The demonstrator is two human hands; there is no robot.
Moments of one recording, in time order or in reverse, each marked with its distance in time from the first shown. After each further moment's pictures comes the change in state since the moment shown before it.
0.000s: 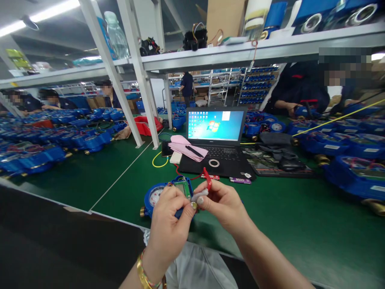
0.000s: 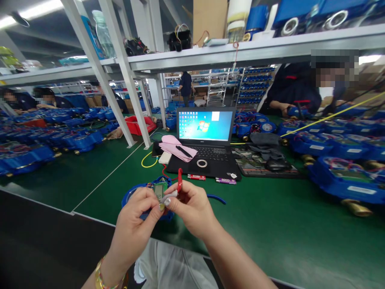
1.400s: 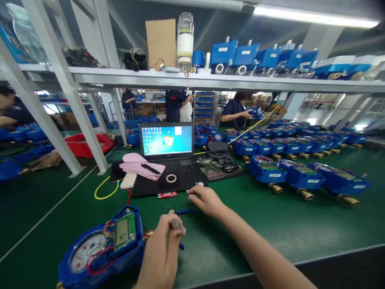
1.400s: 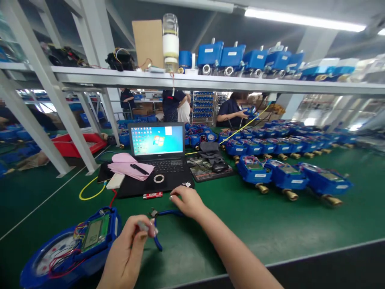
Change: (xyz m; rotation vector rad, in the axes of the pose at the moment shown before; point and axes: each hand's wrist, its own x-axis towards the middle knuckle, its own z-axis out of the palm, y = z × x) left_hand 0.012 -0.007 0.083 -0.206 -0.192 0.091; right_hand 0.004 0.001 -0.148 -1.139 0.045 0.092
